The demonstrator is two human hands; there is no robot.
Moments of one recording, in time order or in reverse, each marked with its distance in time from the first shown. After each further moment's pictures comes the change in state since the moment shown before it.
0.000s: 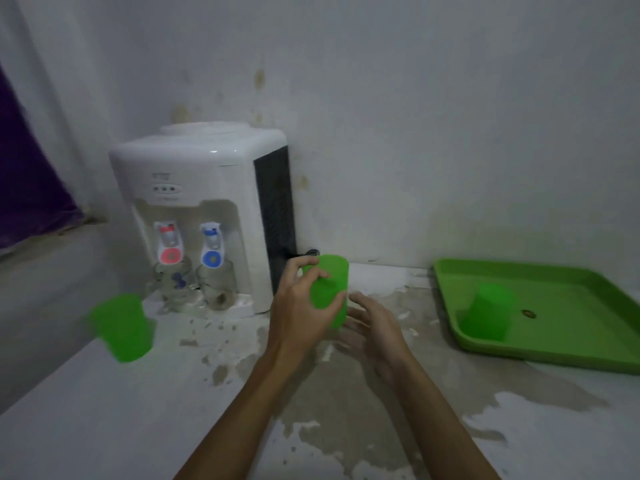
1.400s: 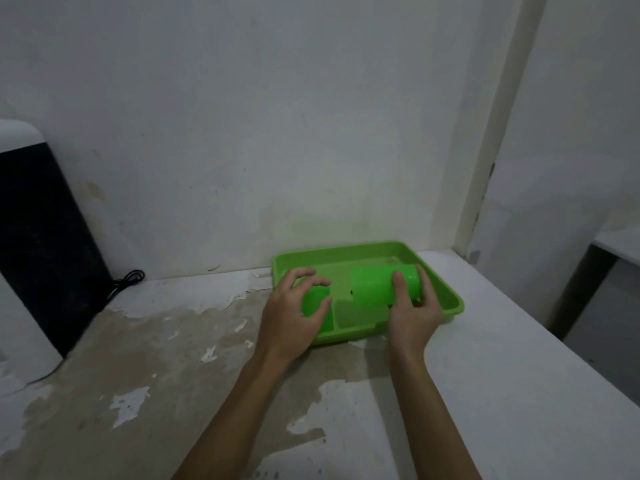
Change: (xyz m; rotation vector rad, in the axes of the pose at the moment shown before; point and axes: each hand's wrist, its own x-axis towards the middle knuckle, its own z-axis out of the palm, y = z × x) left_hand -0.012 0.144 0.214 -0.317 -0.379 0.102; right_hand -0.055 -0.128 -0.238 -0.041 1.052 -0.727
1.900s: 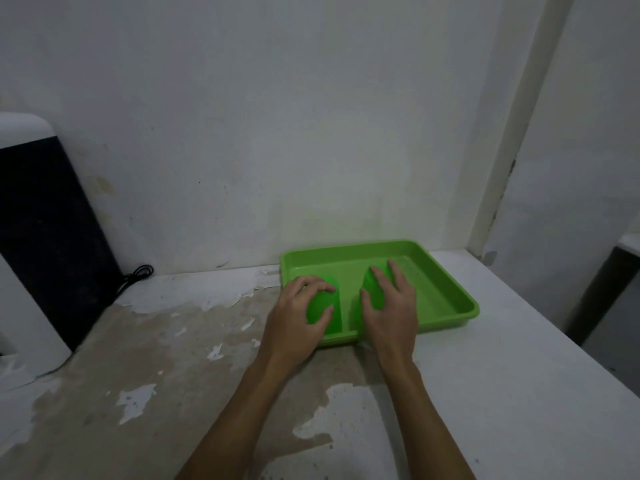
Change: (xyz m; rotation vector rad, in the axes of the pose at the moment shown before) left_hand -0.007 -0.019 0.005 0.074 -0.080 -0.017; right_hand -0.001 0.029 0.016 -0.821 -0.365 -0.561
